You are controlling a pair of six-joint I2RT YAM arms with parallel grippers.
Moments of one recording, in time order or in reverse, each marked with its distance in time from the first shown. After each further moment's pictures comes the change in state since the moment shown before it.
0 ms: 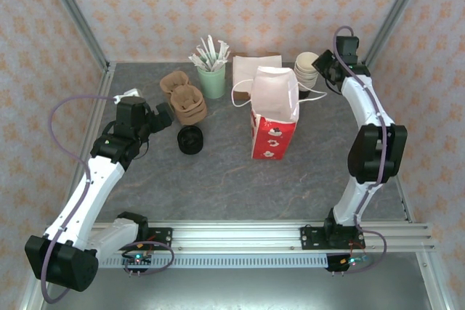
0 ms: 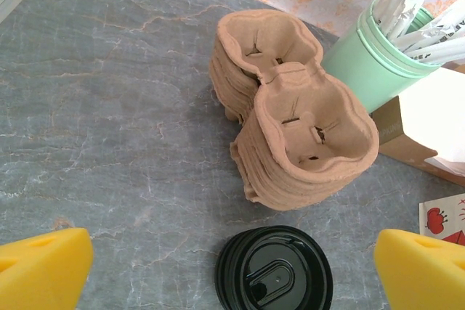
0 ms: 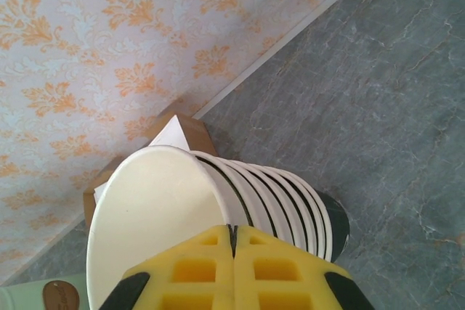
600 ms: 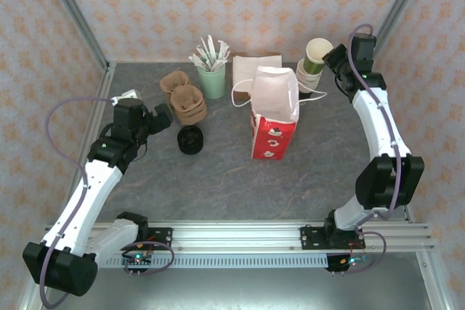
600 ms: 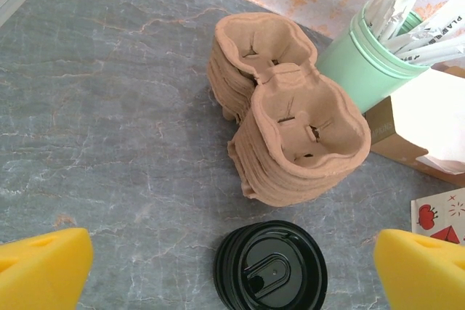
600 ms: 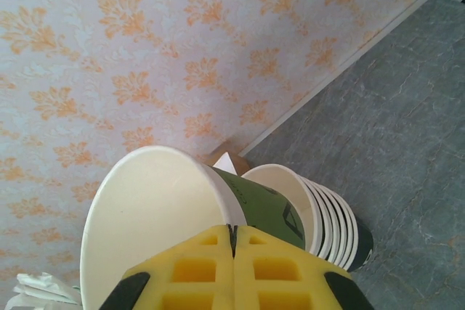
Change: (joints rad) left arm 0.000 -0.039 0.000 -0.022 0.008 -0.001; right arm 0.001 -0.266 -0.113 0.039 0.060 0.044
